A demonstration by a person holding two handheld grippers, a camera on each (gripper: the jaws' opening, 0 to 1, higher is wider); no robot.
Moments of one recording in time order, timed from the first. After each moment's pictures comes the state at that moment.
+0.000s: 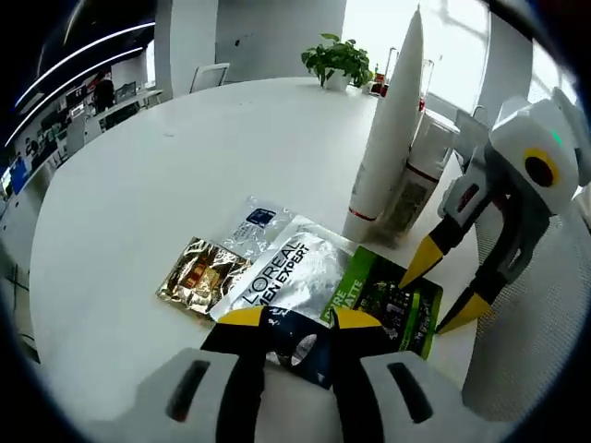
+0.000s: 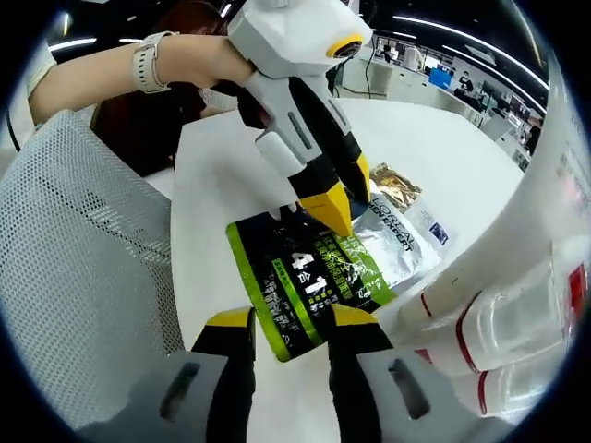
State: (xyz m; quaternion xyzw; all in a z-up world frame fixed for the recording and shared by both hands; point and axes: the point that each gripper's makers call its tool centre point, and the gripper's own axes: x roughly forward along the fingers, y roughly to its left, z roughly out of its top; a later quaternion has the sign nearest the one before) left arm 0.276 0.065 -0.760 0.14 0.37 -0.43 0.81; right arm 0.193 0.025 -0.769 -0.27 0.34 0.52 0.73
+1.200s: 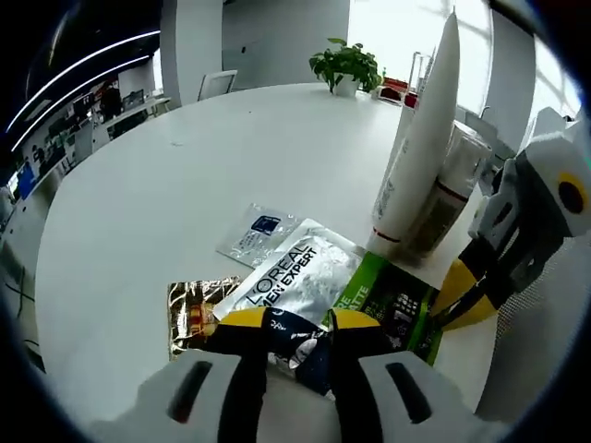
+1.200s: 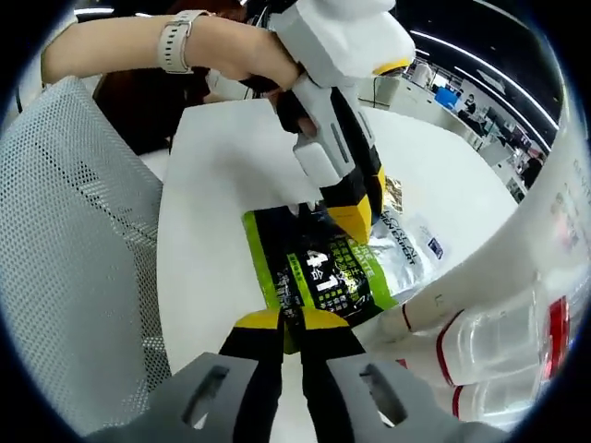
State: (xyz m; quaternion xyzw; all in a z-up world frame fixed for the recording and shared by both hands) left arm 0.298 0.057 -0.761 0.14 0.35 -0.41 0.83; right arm 0.204 0.020 -0.767 -0.33 0.31 0.51 0.73
